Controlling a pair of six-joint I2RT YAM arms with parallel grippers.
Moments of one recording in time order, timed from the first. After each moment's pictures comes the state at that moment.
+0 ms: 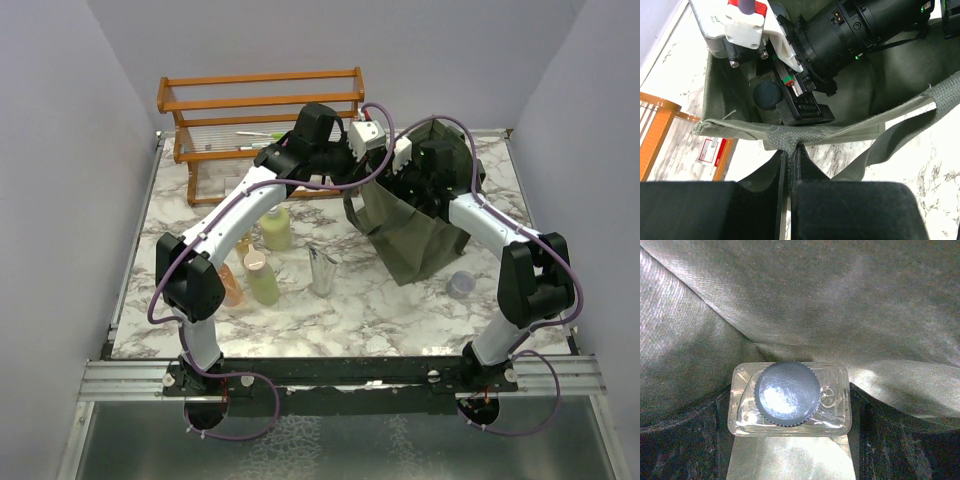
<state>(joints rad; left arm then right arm) -0.62 1.83 1.85 -0.55 0.52 0.30 0.28 1.68 1.20 -0.07 -0.40 -0.29</state>
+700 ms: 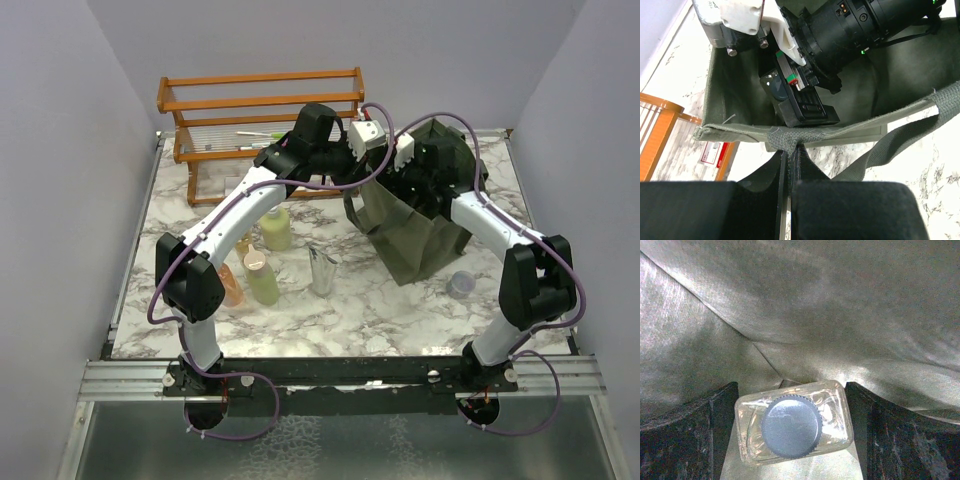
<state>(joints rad) -0.62 1.83 1.84 -0.53 0.52 0.30 0.28 1.67 1.22 -0.11 -0.39 -0.28</state>
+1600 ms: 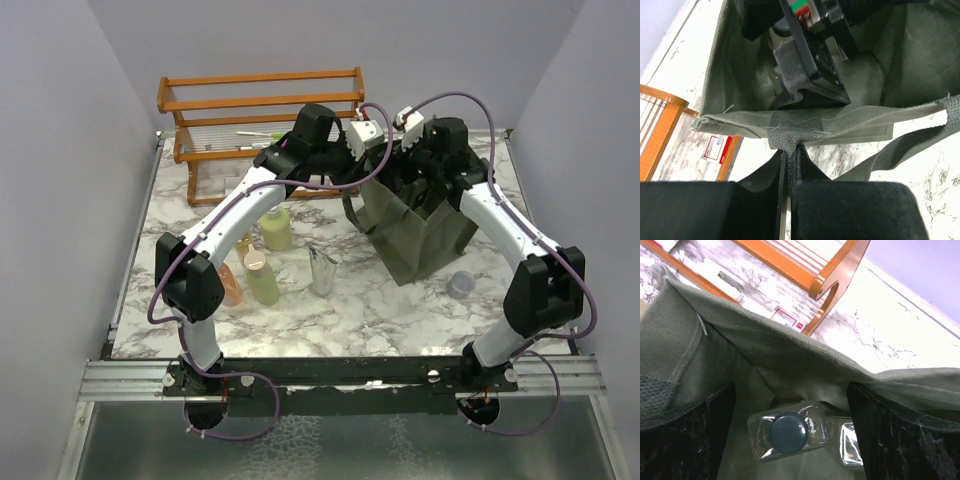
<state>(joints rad) -0.62 1.82 1.82 -0.52 0.51 0.29 0.28 1.62 1.35 -0.19 -0.37 -0.25</state>
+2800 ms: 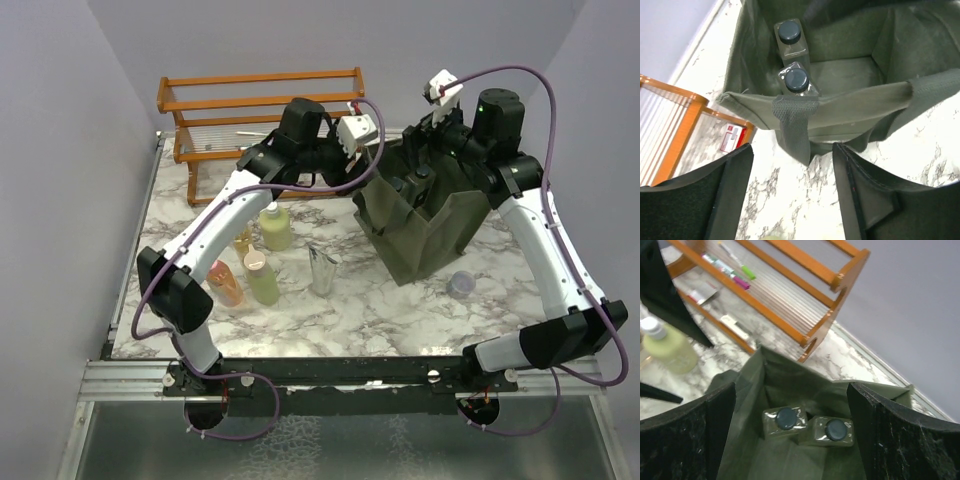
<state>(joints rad) -0.62 1.75 1.82 -0.56 0.49 0.30 0.27 1.42 1.60 -0.42 -0.39 -0.30</state>
